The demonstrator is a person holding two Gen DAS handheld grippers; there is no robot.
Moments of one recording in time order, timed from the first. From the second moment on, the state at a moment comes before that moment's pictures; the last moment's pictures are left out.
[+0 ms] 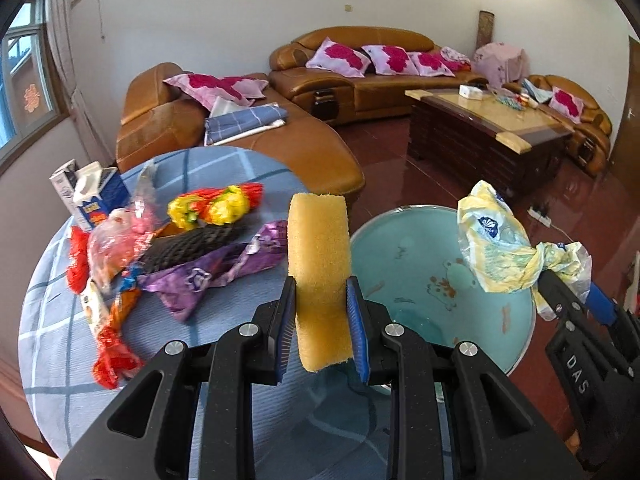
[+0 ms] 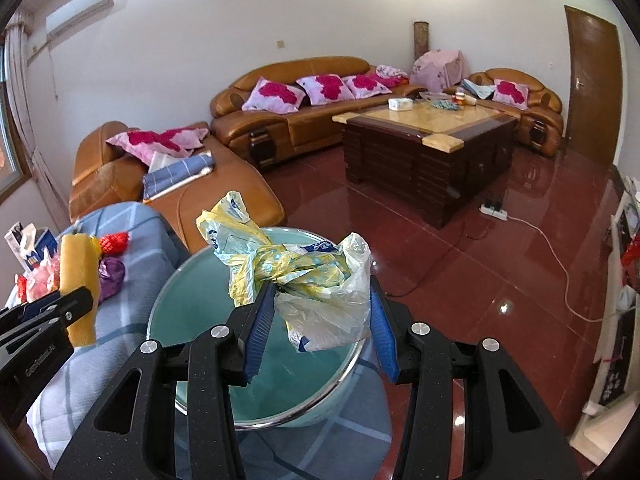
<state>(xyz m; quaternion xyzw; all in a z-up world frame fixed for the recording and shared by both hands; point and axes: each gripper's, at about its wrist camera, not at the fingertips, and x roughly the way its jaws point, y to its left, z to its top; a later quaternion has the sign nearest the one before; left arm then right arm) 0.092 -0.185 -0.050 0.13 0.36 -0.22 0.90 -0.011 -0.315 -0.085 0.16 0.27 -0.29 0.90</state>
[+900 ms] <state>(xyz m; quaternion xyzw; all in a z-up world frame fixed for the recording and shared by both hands) 0.099 -0.237 -0.075 0.15 0.37 -0.24 0.88 -0.021 -0.341 -0.093 0.21 0.26 -0.31 0.89</state>
